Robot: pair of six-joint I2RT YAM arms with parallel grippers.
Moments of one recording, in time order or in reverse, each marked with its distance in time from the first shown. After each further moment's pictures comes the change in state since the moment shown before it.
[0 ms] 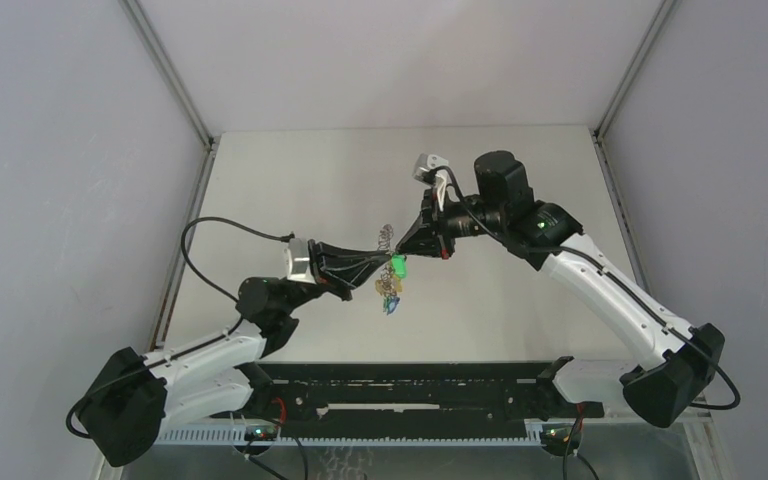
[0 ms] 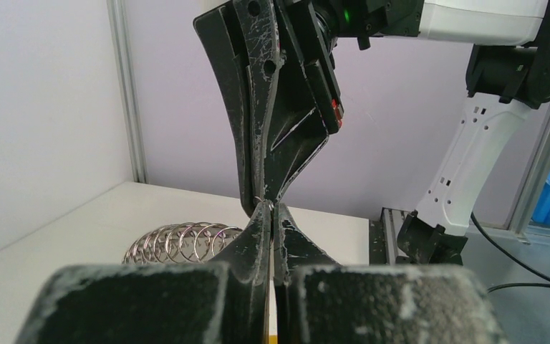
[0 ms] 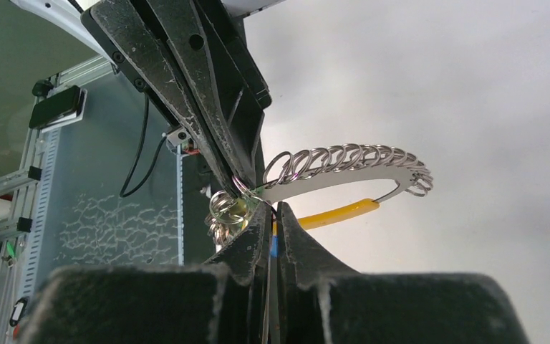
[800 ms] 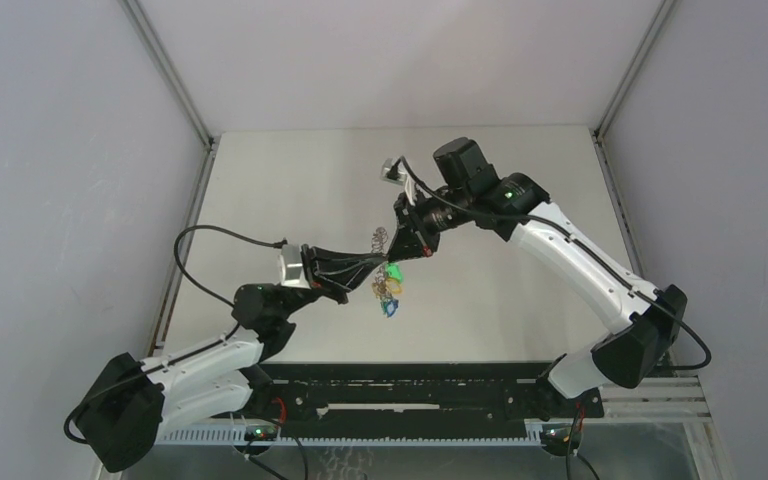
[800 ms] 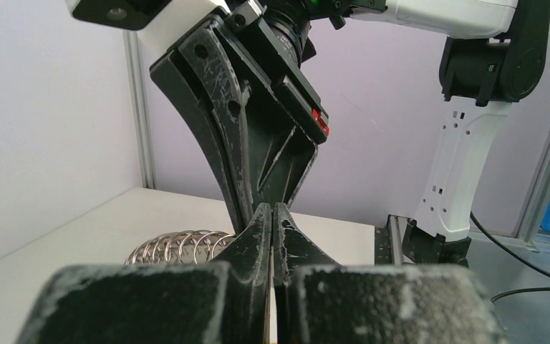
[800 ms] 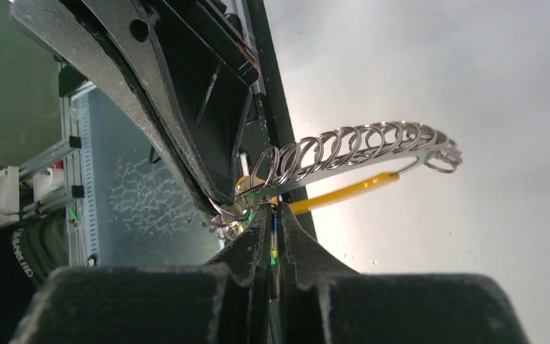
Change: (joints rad) left arm 0.004 -0.028 -0.042 0.039 -0.028 0.000; right arm 0.069 0.219 0.272 -0.343 0.027 -0.018
